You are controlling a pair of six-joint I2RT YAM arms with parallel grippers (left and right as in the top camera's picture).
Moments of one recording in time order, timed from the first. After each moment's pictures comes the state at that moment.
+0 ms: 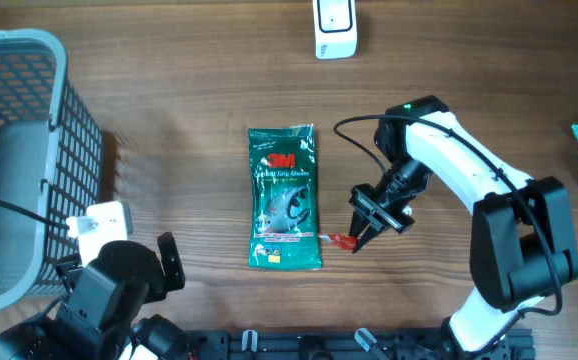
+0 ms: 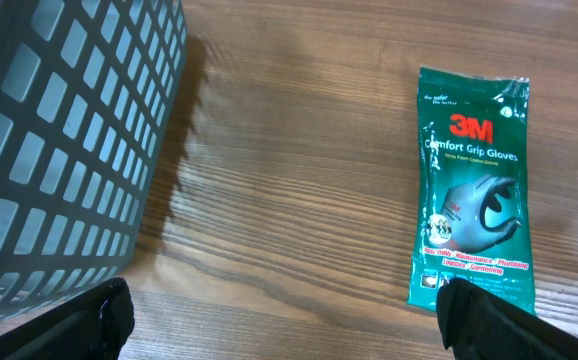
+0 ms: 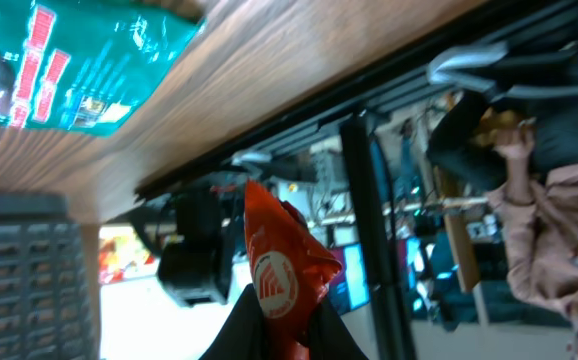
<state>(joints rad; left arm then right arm) -0.60 0.66 1.17 -1.48 -0.48 -0.64 0.33 1.86 1.26 -1.61 -0.77 0.90</state>
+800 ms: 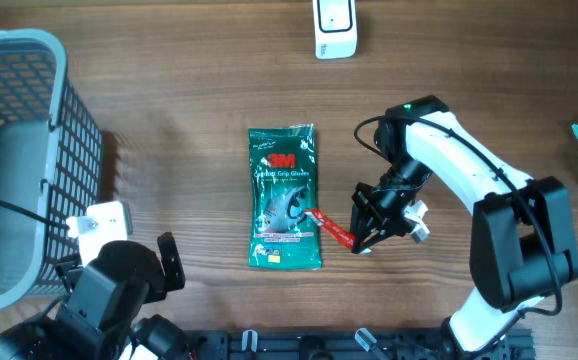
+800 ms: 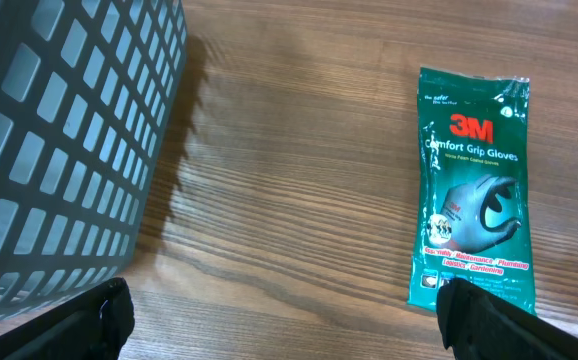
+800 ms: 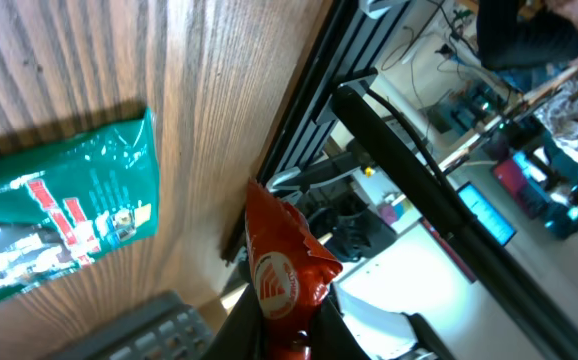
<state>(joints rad) -0.60 0.66 1.17 -1.48 -0.48 -0.64 0.33 1.86 1.26 -1.60 -0.73 1.48</state>
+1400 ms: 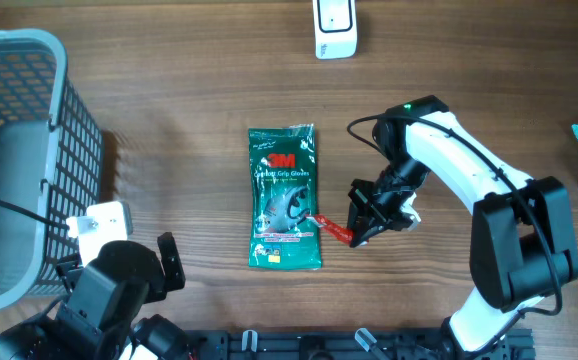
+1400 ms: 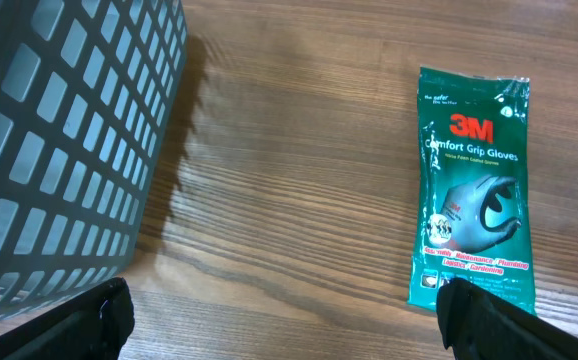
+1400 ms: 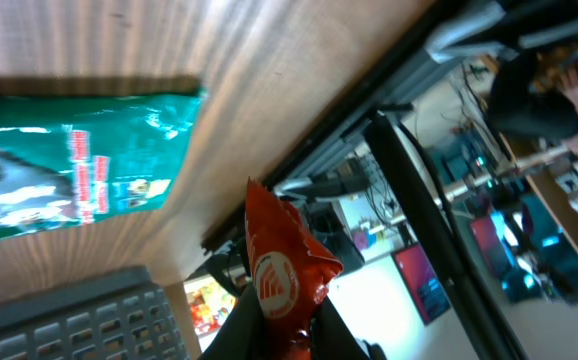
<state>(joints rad) -0.60 0.66 1.17 -1.48 -0.48 -0.64 0.33 1.86 1.26 -1.51 -0.72 1.29</state>
